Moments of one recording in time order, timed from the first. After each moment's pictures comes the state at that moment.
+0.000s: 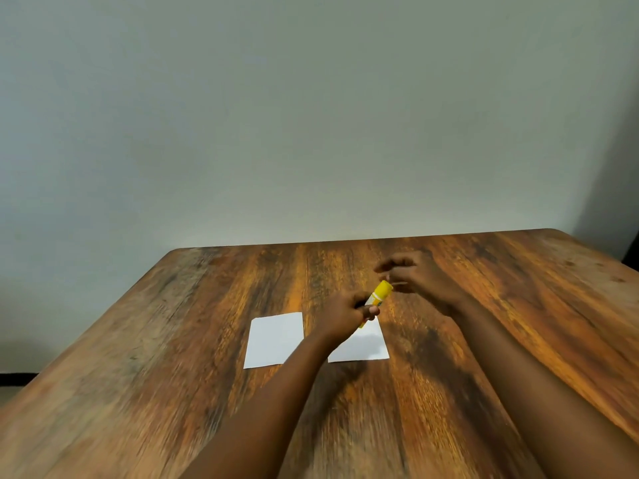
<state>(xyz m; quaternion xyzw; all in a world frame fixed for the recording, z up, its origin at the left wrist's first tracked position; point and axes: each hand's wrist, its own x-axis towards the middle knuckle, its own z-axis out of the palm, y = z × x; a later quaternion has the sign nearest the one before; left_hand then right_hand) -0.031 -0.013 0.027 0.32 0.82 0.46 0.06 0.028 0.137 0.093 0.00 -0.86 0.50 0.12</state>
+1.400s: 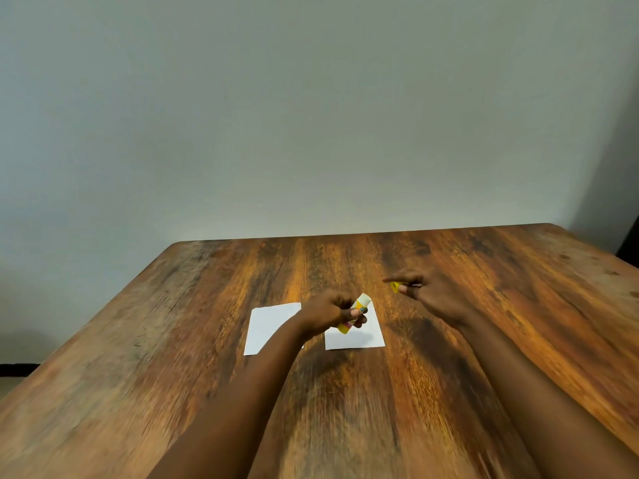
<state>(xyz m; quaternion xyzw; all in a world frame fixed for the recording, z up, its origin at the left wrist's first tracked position) -0.036 -0.044 0.031 0.32 0.80 0.44 0.24 0.052 0.155 0.056 -0.04 -0.88 0.45 0.13</state>
